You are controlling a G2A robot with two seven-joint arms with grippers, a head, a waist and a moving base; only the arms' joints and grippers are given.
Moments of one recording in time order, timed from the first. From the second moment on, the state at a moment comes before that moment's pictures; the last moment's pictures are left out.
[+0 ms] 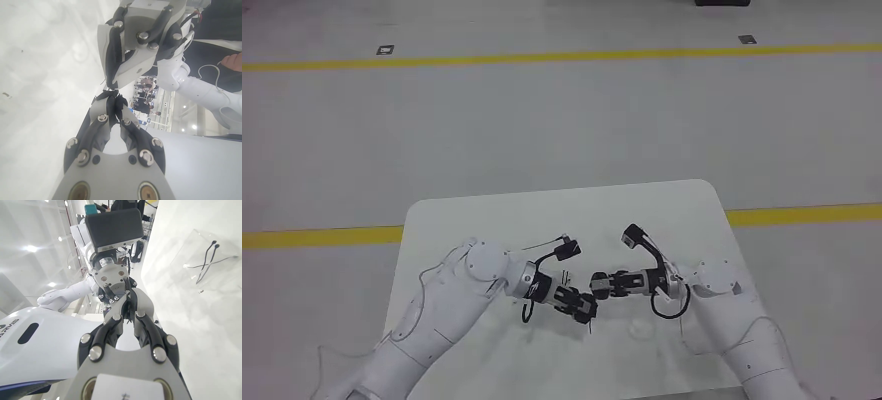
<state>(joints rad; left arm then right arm) 1.00 -1.29 -0.83 -1.33 -0.08 -0.11 -1.31 -1.31 -1.16 1.31 -1.32 0.28 -0.34 1.39</state>
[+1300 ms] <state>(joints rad) 1.24 -1.25 -0.96 -1.46 -0.28 -0.24 -0.70 -1.52 -1.21 1.46 -1.44 0.53 -0.34 0.89</state>
